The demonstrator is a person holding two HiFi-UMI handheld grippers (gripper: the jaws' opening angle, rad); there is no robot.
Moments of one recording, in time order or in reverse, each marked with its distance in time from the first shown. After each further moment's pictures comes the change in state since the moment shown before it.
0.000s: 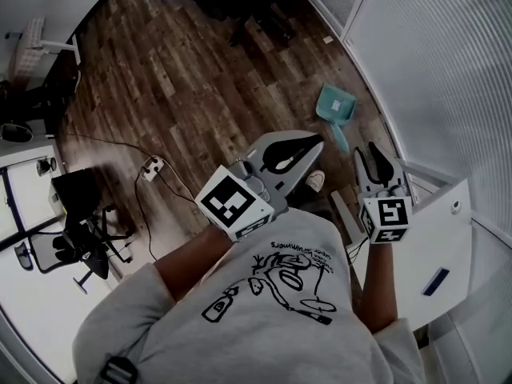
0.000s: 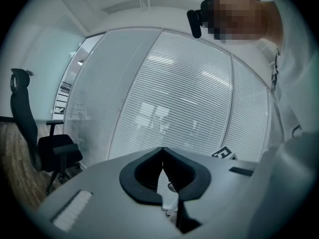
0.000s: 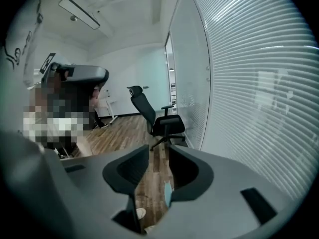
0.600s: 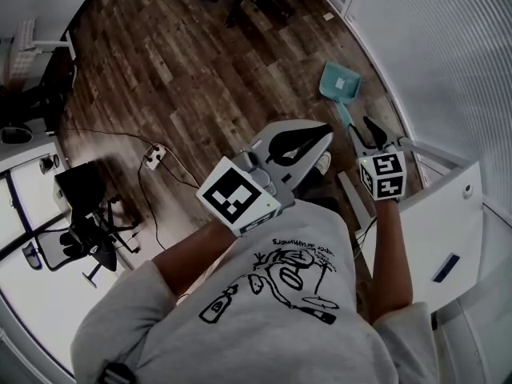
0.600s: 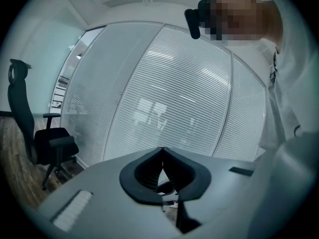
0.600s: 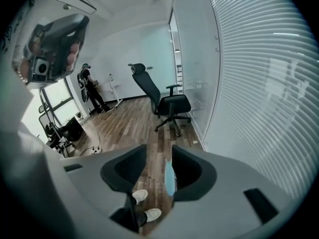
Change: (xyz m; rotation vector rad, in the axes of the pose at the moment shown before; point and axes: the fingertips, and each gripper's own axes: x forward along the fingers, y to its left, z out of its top) left arm 0.007 -0.011 -0.037 -0.025 0.042 -0.034; right arm 0.067 -0.007 -0.107 -0.011 0.214 0.088
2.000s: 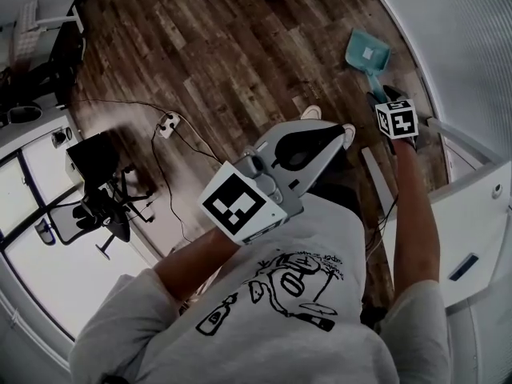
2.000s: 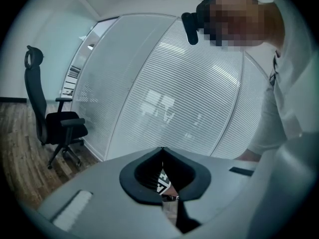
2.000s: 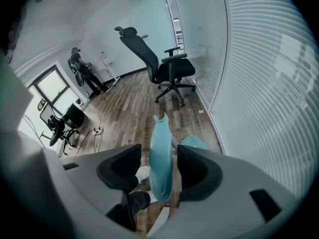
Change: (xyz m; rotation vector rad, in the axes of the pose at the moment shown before) left arm -0.027 0.012 -0.070 -0.114 0.080 0.074; right arm 0.144 -0.031 -0.138 0.066 0.315 0.068
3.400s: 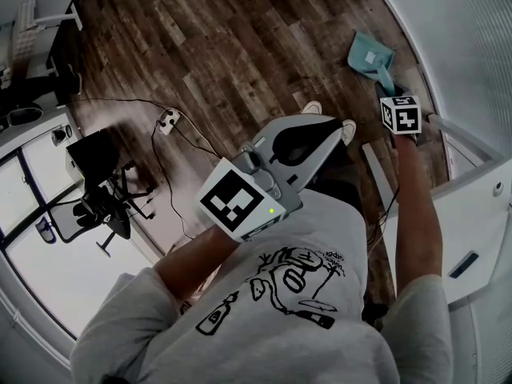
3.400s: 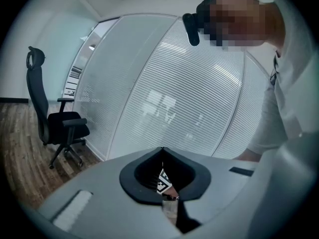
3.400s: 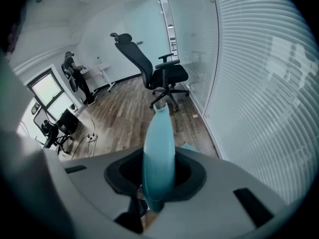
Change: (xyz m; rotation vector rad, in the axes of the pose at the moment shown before) left arm -0.004 0.007 -0.001 0.005 0.004 0.014; right arm -0.001 -0.015 0.010 0.037 -0.073 -0.056
